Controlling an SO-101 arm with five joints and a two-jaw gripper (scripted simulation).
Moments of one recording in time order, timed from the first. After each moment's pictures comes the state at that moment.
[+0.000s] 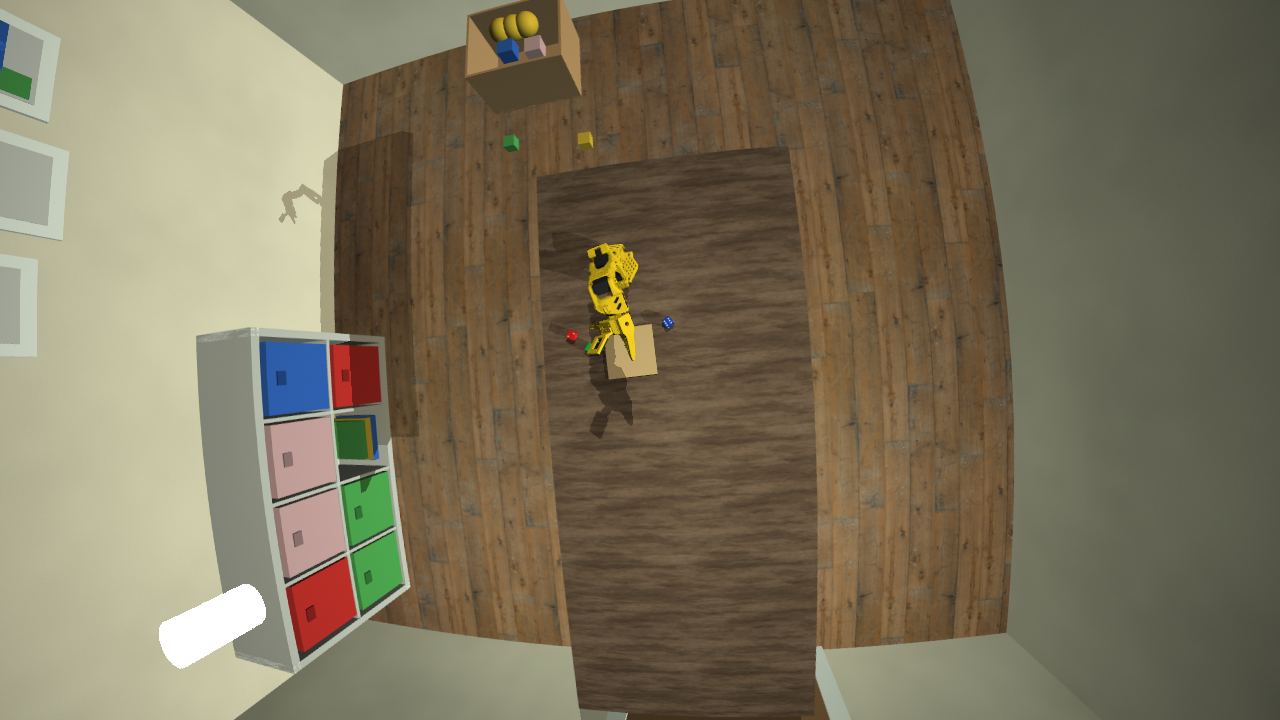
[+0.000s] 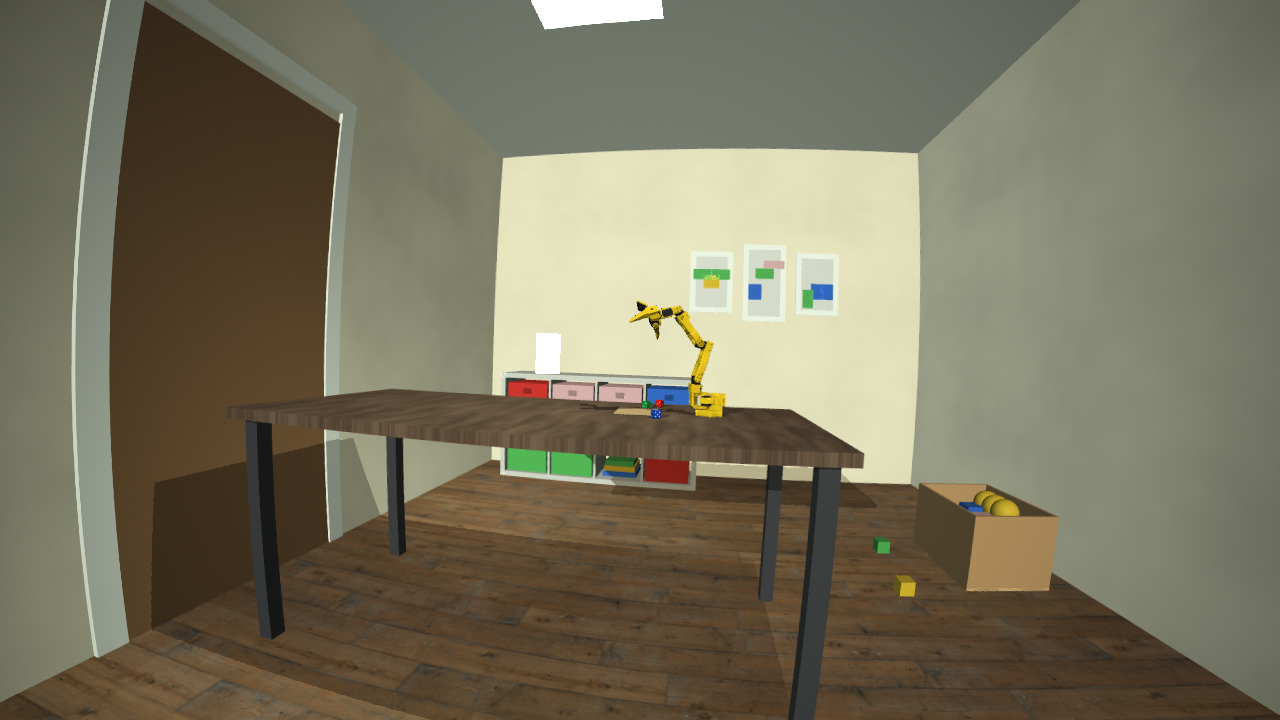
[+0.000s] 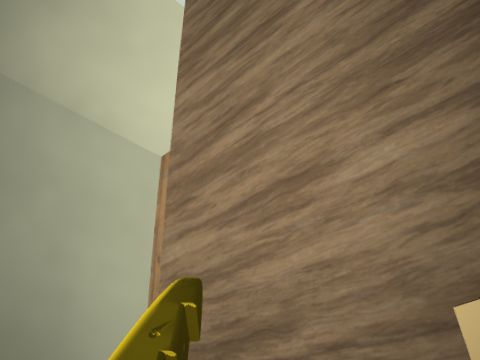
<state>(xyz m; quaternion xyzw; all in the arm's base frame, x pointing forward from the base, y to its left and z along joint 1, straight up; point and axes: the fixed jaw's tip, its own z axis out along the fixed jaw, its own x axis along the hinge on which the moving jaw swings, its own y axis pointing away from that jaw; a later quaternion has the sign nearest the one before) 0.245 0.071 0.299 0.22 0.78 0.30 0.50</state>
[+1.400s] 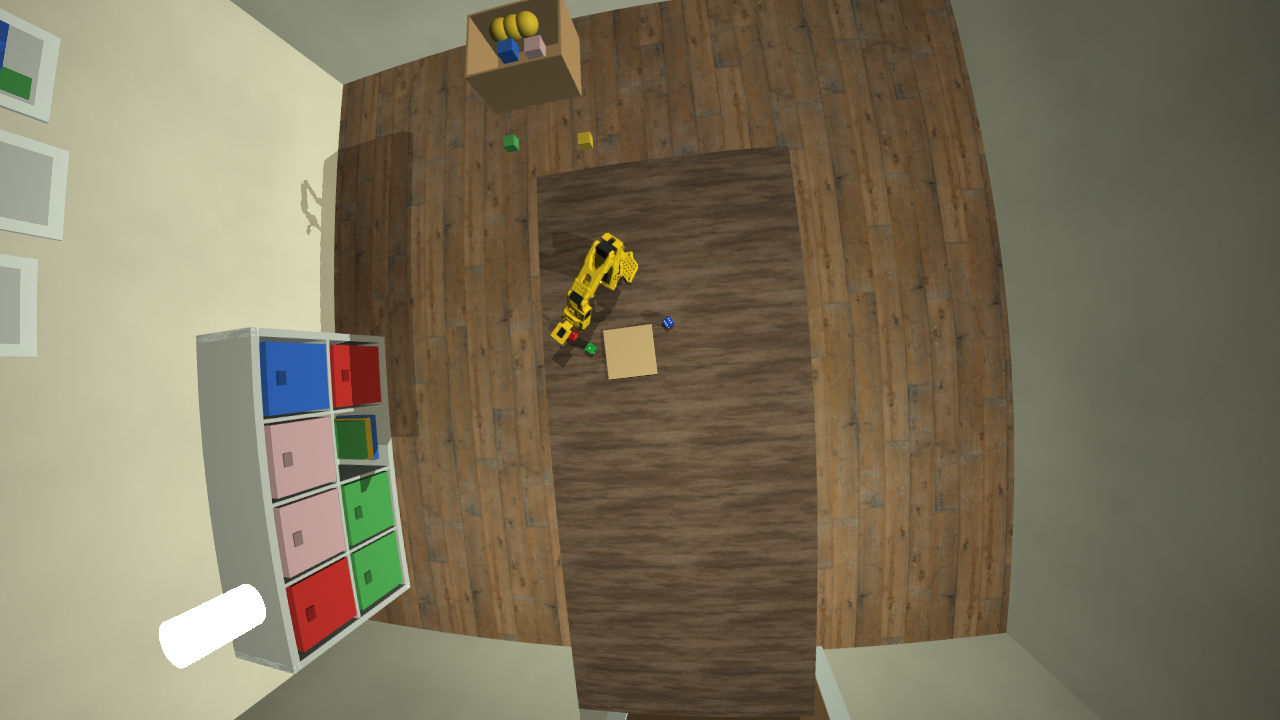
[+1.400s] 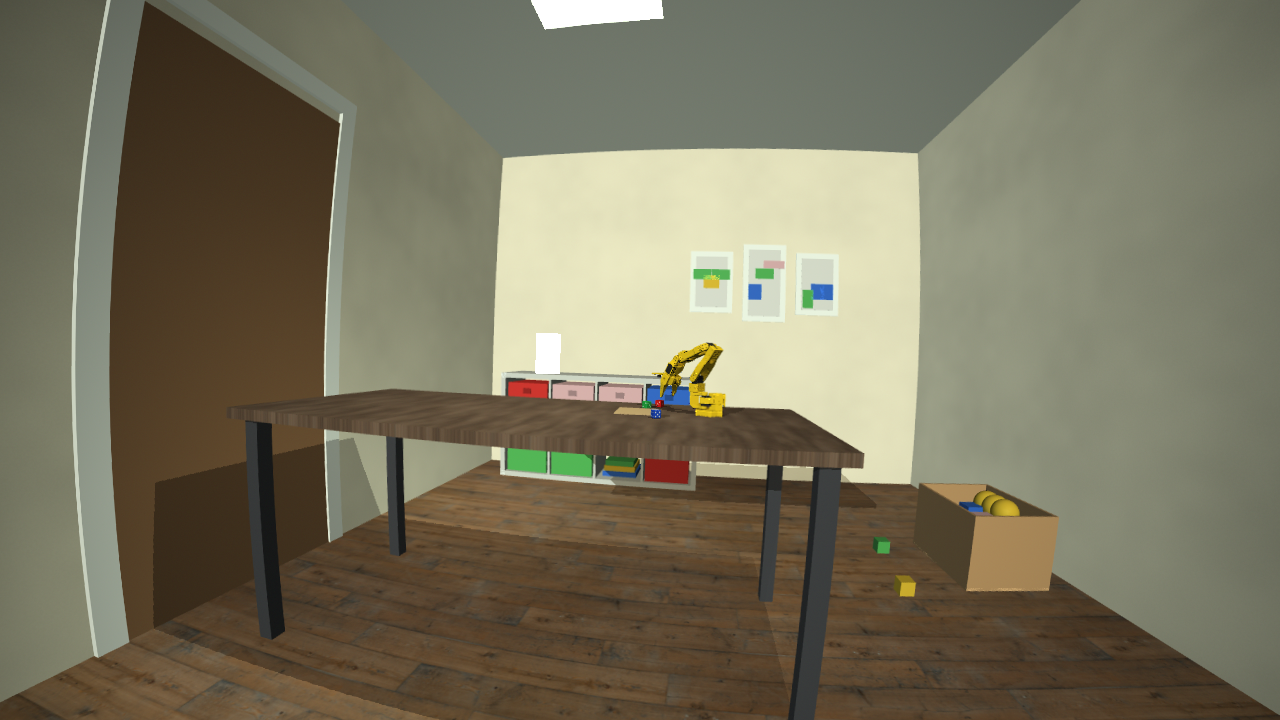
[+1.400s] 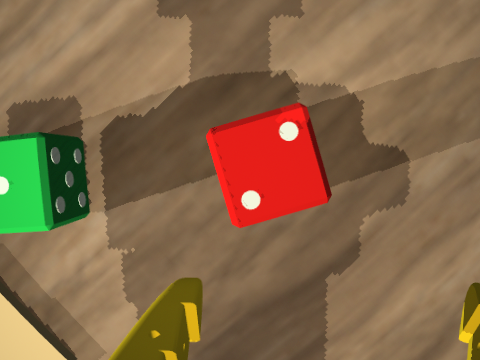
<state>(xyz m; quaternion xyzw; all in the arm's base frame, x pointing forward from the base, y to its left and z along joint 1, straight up) 0.153 -0.119 0.043 0.35 0.90 -0.08 0.24</state>
